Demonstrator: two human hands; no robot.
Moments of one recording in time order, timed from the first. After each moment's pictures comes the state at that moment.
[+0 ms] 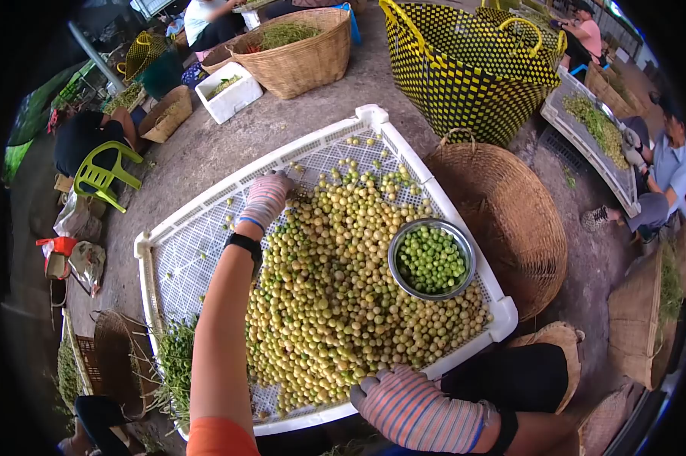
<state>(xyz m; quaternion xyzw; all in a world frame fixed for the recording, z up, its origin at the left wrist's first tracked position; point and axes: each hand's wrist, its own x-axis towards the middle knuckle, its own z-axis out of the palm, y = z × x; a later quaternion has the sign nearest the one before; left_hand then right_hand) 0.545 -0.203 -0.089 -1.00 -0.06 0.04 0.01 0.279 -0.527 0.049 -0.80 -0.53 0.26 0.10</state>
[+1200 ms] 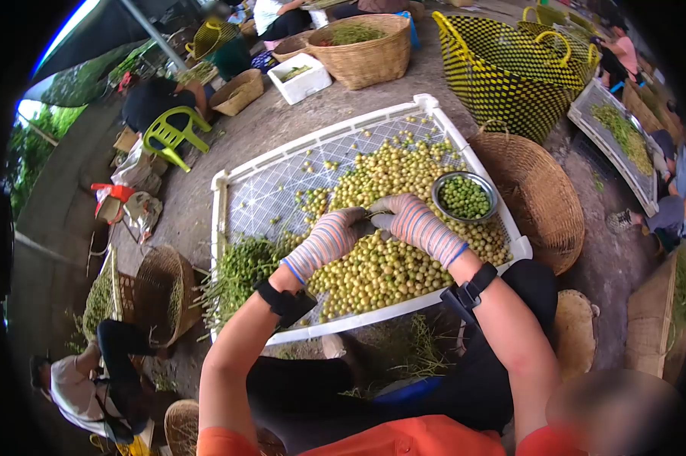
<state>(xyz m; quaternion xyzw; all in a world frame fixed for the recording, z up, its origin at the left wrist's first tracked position) 0.253 -0.302 0.029 -0.95 0.06 0.08 -0.31 0.324 -0.478 0.014 -0.78 -0.32 0.22 0.49</state>
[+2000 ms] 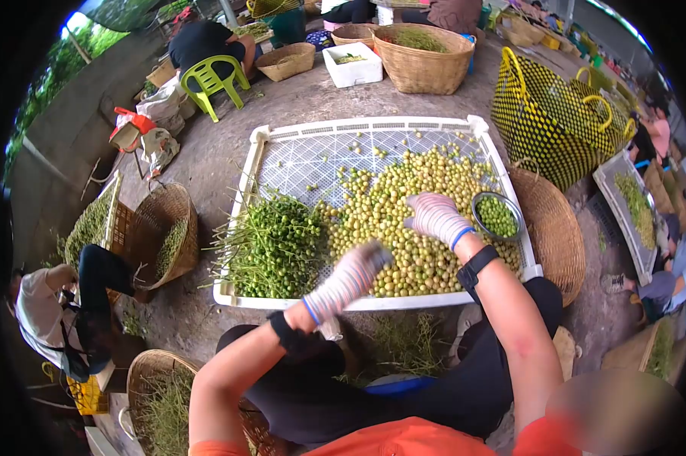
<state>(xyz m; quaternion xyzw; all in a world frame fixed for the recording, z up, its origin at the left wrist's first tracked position) 0.134 -0.310 -0.013 -0.83 -0.12 -0.02 -0.54 0.323 -0.413 0.002 -0.89 -0.43 0.13 0.06</state>
